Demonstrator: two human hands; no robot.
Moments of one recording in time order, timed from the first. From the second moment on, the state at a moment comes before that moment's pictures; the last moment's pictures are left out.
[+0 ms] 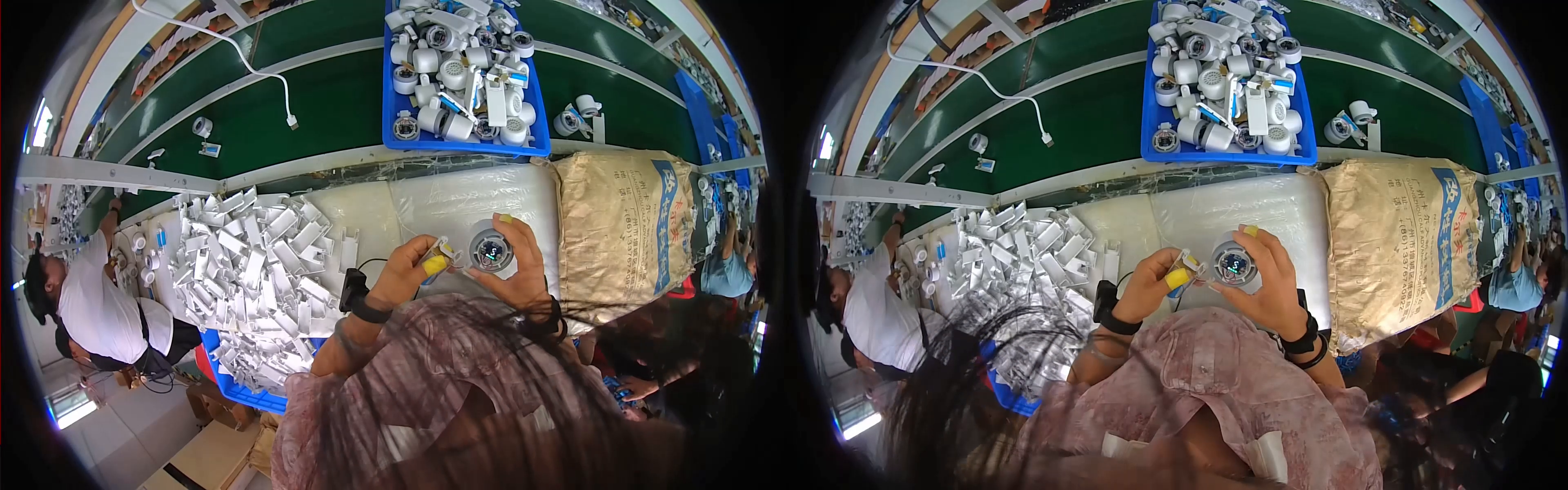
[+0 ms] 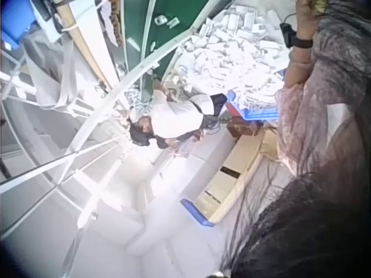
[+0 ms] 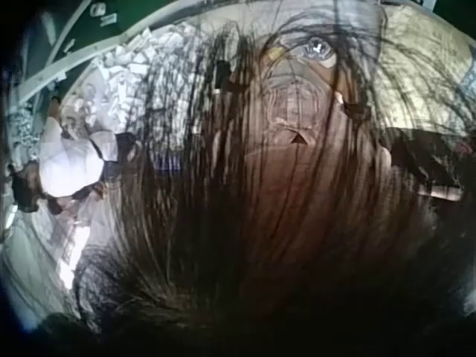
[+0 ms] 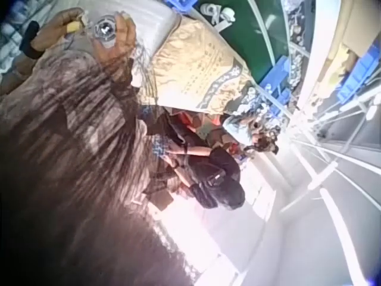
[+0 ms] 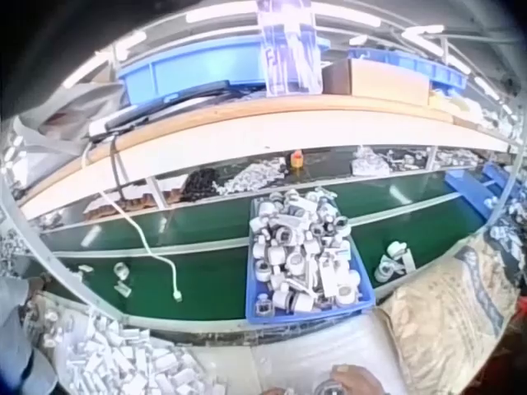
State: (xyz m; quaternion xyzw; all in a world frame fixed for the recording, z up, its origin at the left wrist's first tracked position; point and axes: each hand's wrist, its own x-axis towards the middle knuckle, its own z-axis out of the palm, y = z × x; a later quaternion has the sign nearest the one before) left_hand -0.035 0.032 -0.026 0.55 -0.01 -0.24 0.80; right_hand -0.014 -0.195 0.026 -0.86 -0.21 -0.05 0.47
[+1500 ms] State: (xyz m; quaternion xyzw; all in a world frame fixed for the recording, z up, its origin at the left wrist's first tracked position) left_hand -0.007 0.071 -0.112 0.64 0.15 -0.22 0.72; right_hand 0.279 -0.354 -0.125 -0.98 0.05 -0.10 0.15
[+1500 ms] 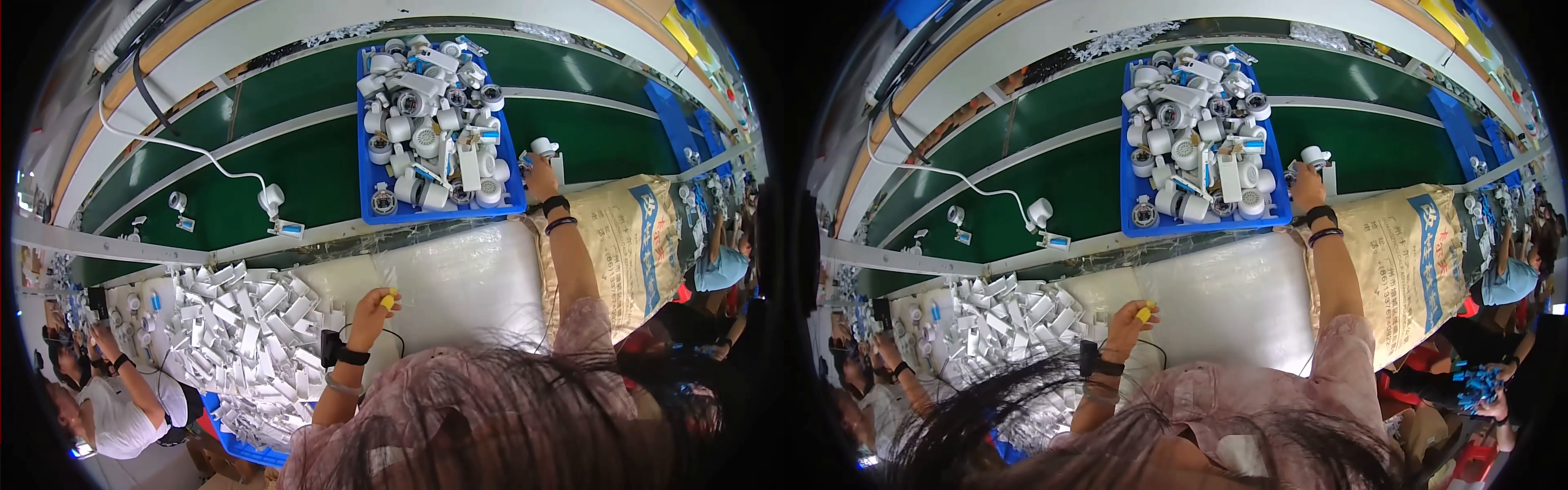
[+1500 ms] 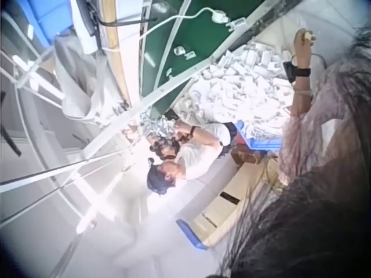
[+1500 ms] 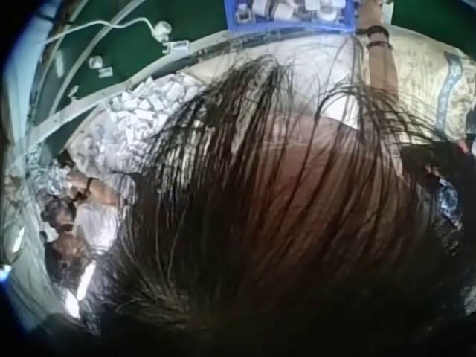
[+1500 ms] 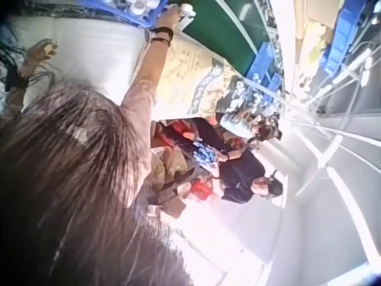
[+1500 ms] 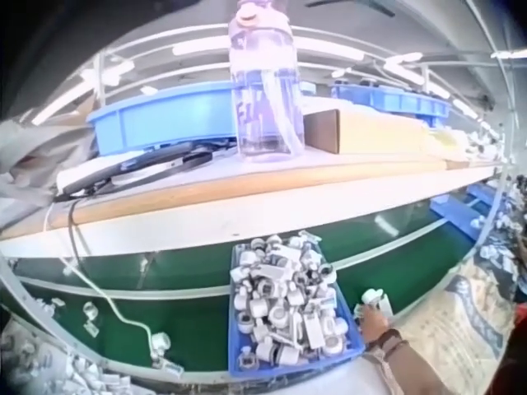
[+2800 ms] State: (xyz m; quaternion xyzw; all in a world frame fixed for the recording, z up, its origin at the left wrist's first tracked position) left_hand 0.011 0.020 -0.071 0.80 -0.12 -0.08 0.58; right_hand 0.065 -0.206 0.004 -0.54 -0.17 0.40 0.72
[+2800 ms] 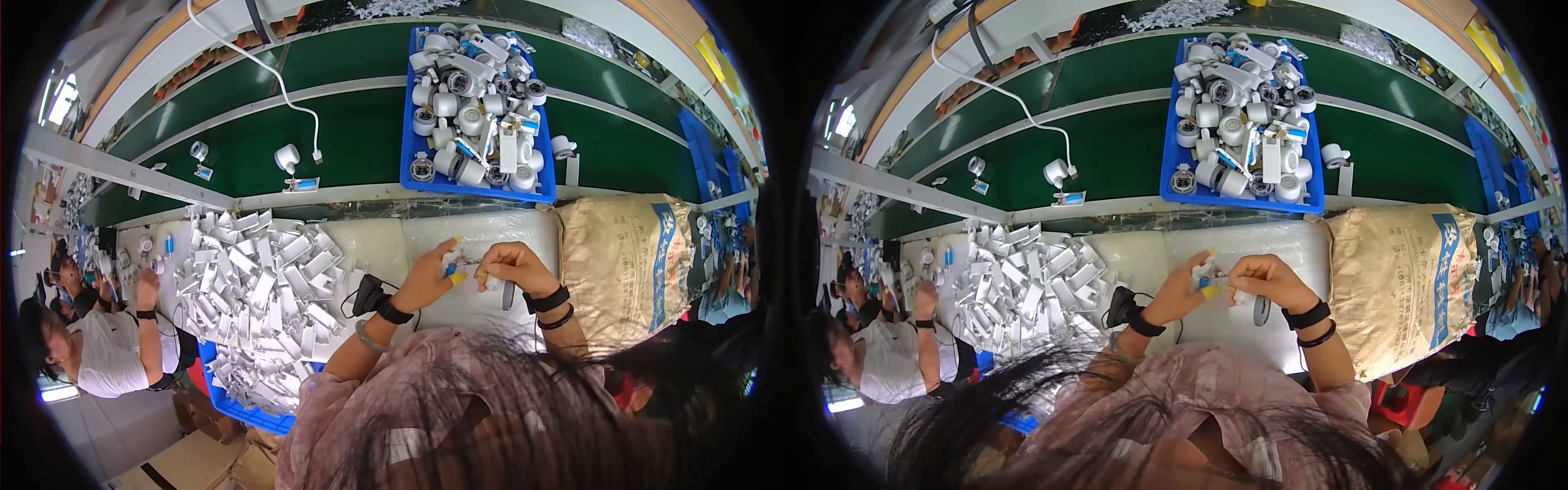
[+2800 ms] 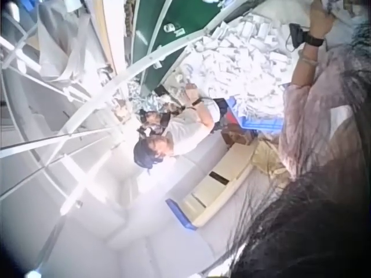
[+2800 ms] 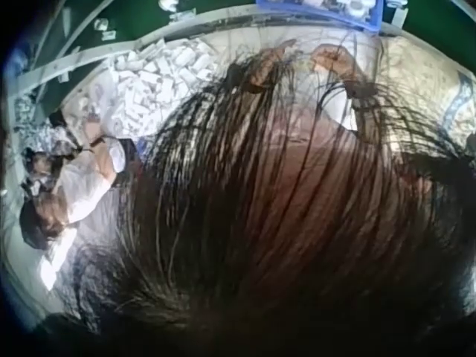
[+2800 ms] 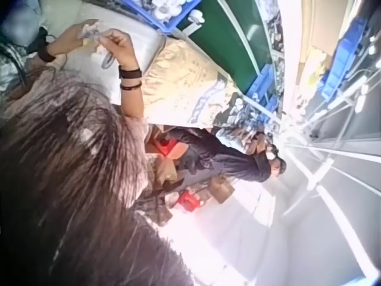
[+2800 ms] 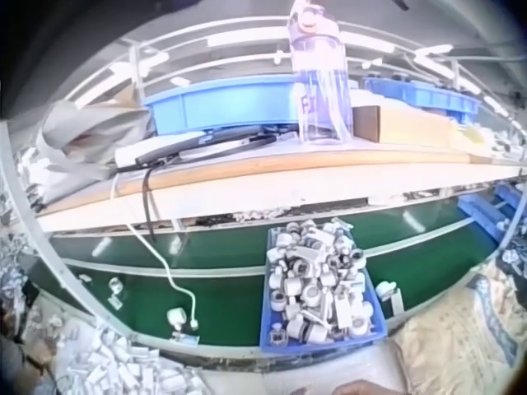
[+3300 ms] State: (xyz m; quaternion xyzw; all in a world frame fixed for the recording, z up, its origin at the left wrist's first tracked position) left_hand -0.018 0.024 -0.030 0.56 0.03 -0.24 0.79; right_hand 0.018 -0.187 -0.015 -0.88 -0.31 -0.04 0.35
